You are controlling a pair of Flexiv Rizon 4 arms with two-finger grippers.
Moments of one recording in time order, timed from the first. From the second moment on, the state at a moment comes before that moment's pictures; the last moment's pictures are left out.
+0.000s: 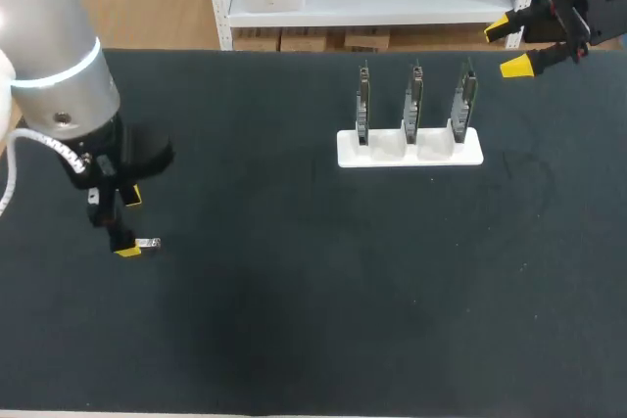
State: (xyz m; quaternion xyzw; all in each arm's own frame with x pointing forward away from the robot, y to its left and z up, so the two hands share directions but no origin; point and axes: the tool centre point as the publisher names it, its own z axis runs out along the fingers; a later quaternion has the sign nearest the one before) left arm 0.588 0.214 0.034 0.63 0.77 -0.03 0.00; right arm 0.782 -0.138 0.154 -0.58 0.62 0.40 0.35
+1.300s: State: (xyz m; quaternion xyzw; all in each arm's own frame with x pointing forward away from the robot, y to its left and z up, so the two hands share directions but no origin) left arm 0.592 0.228 -0.016 0.66 0.75 -0.04 -0.01; right arm 0.782 -0.138 0.154 -0.58 0.62 0.40 0.35
